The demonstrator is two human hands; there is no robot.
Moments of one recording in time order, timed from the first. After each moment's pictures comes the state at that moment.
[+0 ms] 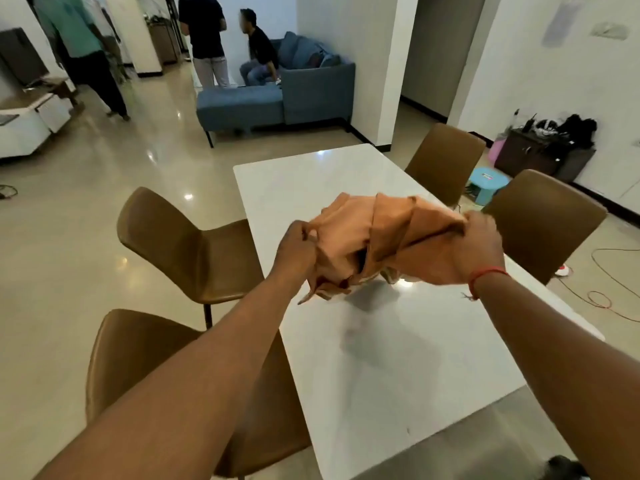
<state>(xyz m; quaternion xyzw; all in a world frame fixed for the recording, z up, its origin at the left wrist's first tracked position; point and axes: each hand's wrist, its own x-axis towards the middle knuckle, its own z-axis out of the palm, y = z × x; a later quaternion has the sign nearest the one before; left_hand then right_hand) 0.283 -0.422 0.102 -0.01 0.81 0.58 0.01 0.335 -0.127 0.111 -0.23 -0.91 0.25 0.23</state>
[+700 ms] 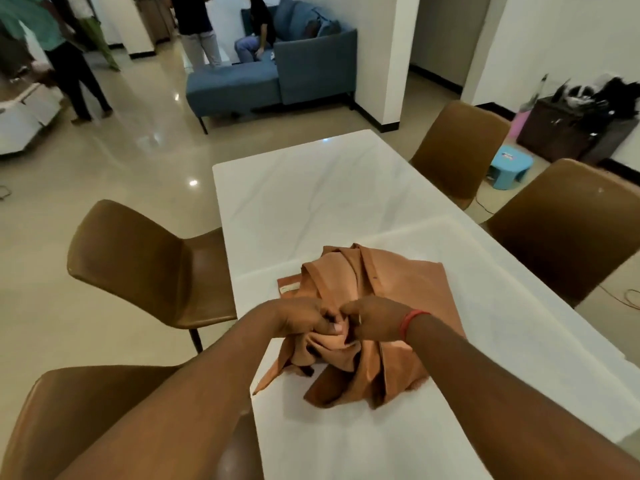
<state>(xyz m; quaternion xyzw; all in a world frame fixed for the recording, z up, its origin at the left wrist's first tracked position) 0.154 -0.358 0.024 0.20 0.80 0.30 0.47 0.194 -0.157 0.001 0.18 -0.92 0.22 -0.26</state>
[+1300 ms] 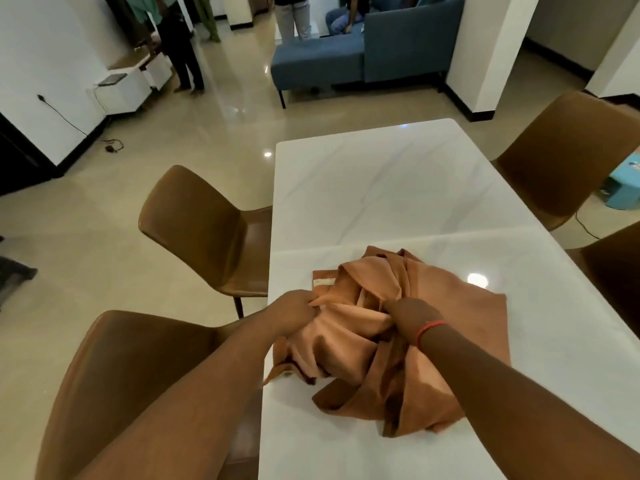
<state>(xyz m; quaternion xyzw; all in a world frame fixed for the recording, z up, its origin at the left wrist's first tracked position) 0.142 -0.391 -0.014 0.00 0.93 0.27 0.25 0.114 -0.134 -0.073 0.18 -0.96 0.02 -0.22</state>
